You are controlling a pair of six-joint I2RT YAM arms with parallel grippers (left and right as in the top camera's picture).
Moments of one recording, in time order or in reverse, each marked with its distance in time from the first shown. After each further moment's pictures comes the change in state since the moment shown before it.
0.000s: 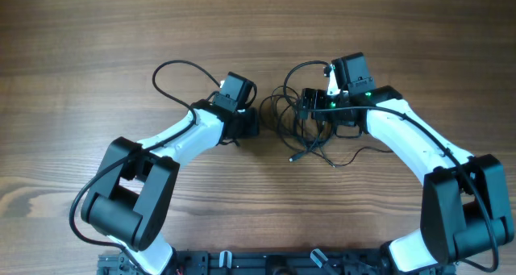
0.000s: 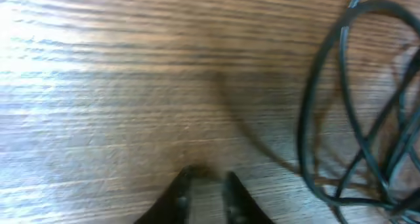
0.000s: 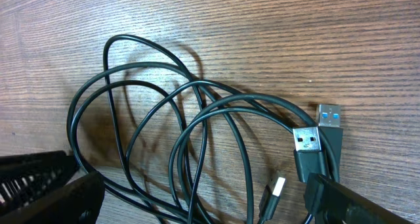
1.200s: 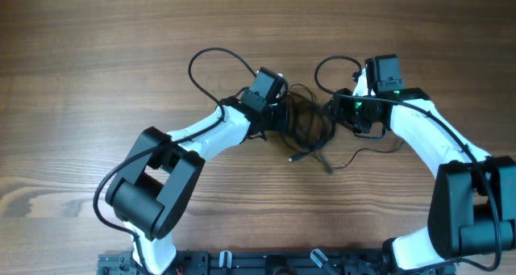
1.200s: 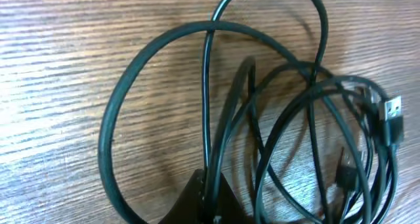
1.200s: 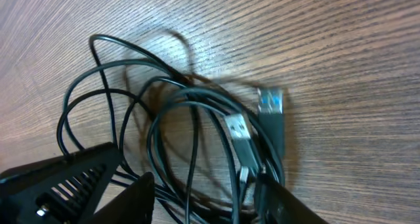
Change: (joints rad) left arm -0.132 0.107 0.128 0.144 0.055 0.050; right arm -0.177 -0.005 -0.045 -0.033 -0.182 0.135
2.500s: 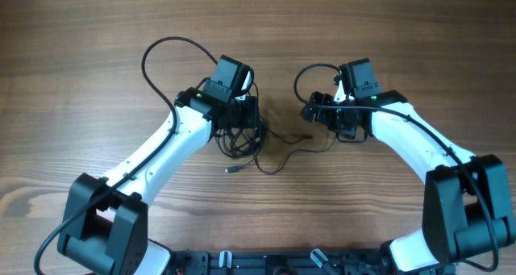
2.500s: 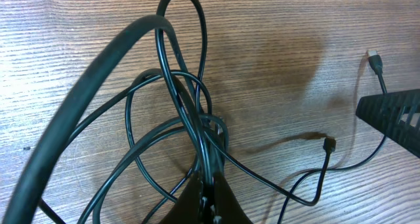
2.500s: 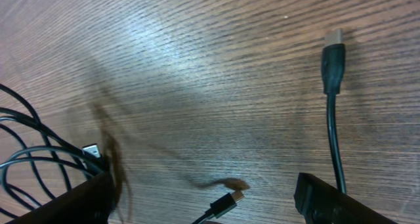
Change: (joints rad) left arm 0.130 -0.283 -0.001 -0.365 -0.028 0.111; right arm 0.140 0.000 -0.006 0.015 0.105 0.045
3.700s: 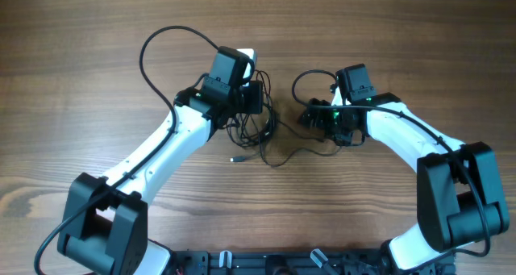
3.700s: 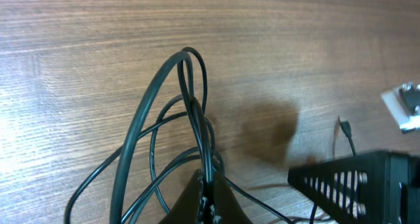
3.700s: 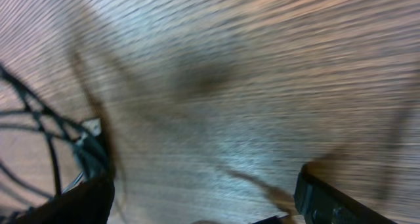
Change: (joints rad) left arm 0.010 0.002 0.000 0.208 0.003 0.000; right arm -0.002 0.061 -0.024 0.018 -0.078 0.008
